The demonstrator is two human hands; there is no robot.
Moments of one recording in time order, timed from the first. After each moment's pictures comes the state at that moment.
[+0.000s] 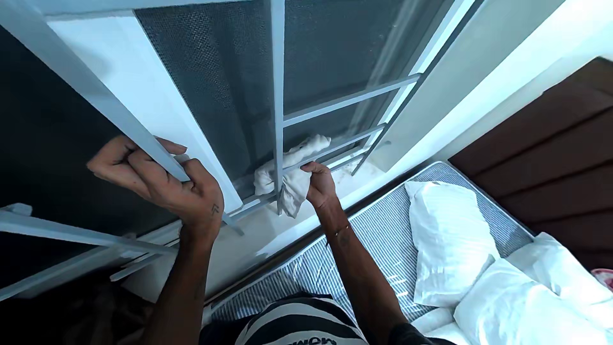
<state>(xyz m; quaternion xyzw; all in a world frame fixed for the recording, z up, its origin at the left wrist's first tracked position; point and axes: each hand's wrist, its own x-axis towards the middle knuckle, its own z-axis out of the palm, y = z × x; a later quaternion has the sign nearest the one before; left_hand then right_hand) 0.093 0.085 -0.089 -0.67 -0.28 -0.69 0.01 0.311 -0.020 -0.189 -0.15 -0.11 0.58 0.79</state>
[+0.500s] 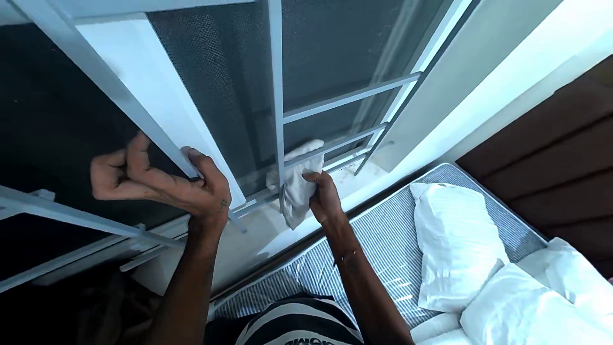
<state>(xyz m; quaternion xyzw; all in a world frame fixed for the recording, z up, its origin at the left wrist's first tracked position) 0.096 0.078 -0.095 -0.61 -0.34 -0.70 0.10 0.282 -0.052 -0.174 -0.43 -0.14 0.42 0.79</state>
